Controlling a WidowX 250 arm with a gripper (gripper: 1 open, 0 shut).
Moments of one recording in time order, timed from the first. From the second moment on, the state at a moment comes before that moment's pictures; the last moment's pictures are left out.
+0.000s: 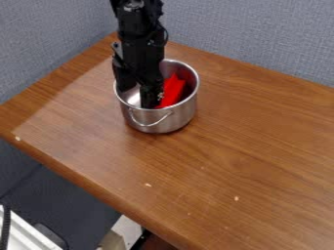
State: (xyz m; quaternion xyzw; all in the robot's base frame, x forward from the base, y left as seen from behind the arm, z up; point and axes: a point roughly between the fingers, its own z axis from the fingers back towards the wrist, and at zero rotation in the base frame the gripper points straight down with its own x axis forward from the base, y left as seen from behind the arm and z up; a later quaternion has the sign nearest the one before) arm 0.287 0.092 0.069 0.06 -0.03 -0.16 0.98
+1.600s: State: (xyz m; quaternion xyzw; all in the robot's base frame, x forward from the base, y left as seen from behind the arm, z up) arm 0.299 0.061 0.071 0.04 -0.06 -0.25 0.97
